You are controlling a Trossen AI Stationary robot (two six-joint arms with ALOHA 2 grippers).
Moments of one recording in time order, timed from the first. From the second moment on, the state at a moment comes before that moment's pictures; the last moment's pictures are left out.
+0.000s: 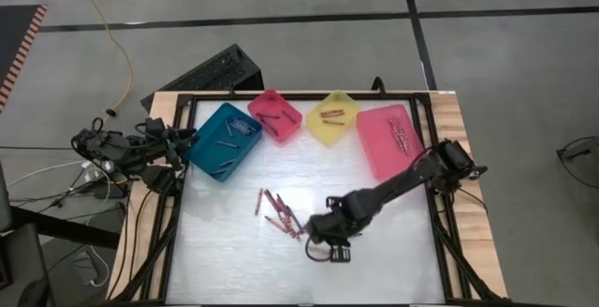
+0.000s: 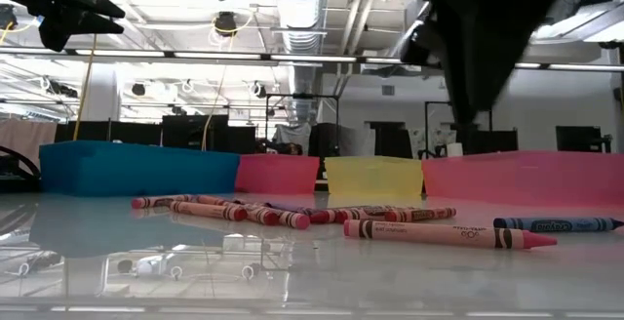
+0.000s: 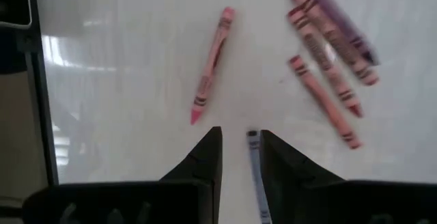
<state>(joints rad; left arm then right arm) -0.44 0.03 0.59 -0.73 -0.95 -0.47 0.44 1.85 1.50 -0.89 -0.03 0.43</state>
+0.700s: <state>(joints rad) -0.44 0.03 0.59 -0.73 -0.96 -0.48 0.47 1.85 1.29 -0.74 -0.05 0.50</state>
